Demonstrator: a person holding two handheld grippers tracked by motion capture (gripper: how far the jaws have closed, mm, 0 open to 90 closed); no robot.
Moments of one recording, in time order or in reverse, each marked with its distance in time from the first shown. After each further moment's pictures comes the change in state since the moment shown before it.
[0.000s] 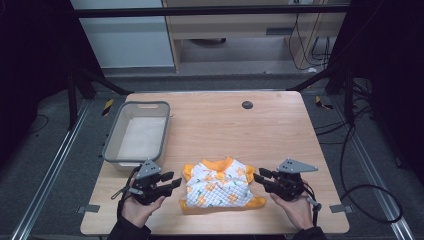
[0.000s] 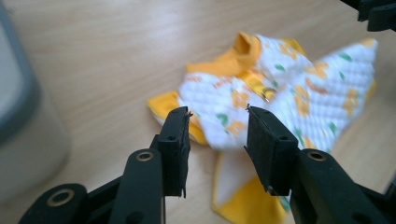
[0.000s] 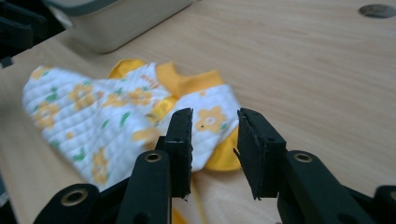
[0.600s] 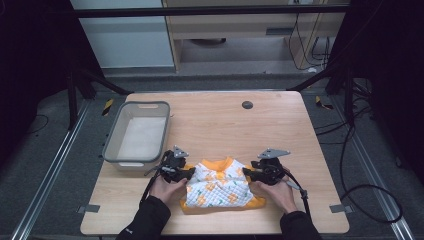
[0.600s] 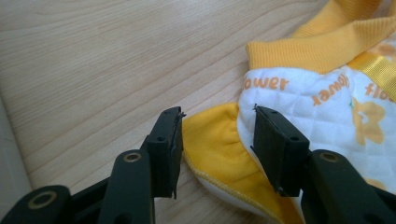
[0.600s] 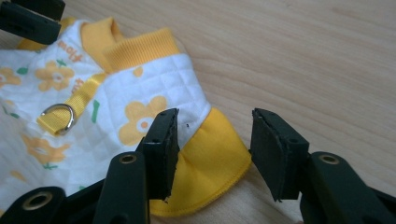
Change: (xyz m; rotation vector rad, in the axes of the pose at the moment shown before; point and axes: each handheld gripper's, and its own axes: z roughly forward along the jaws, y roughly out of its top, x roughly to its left) left arm 0.019 0.002 0.110 0.209 0.112 0.037; right arm -0.027 -0.010 0.082 0.185 -0.030 0.009
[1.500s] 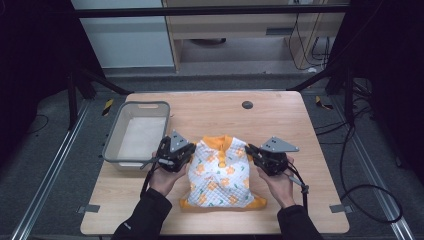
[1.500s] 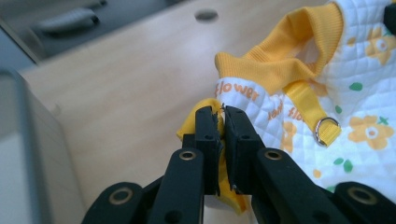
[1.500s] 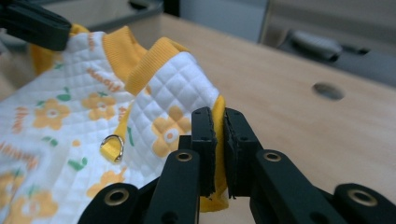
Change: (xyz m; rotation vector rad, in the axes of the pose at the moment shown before) left arm -0.019 0.064 -0.072 -0.316 0.091 0.112; right arm 0.026 0.055 -0.050 -0.316 -0.136 -0.139
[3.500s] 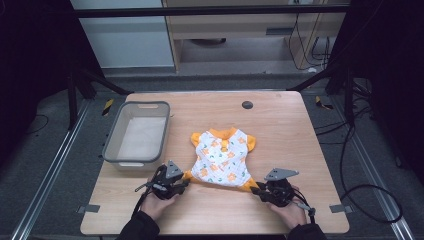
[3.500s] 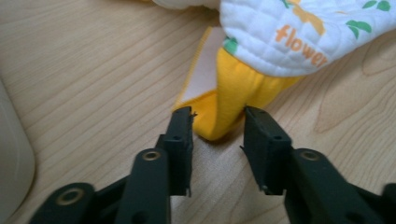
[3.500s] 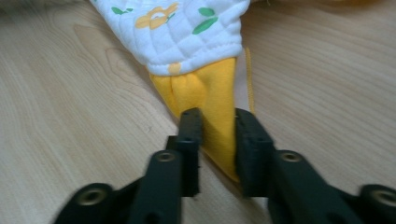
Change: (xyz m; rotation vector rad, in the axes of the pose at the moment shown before) left arm -0.008 -0.114 0.012 0.259 -0.140 -0.003; right arm 0.010 -0.093 -0.021 0.352 0.206 0.080
